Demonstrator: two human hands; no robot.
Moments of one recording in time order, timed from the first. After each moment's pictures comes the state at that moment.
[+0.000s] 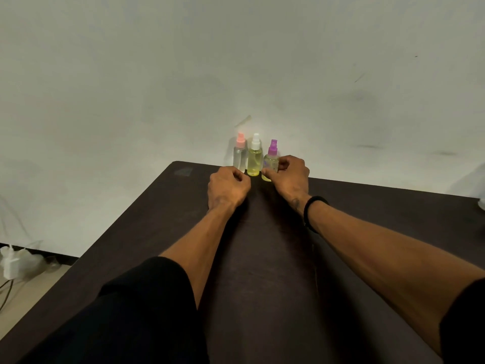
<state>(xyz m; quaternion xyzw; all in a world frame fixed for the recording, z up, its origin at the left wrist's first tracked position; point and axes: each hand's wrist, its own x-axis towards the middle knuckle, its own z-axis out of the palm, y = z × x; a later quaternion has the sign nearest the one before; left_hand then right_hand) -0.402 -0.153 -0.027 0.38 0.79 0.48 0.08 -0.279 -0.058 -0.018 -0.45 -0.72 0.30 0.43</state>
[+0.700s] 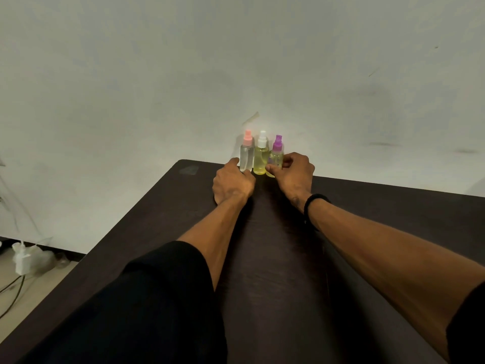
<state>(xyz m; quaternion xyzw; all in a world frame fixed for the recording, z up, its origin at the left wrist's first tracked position) -0.402 -0.143 -0.015 0.35 0.83 0.44 0.06 -0.297 -0.045 -0.024 -0.46 -0.72 0.28 0.45</state>
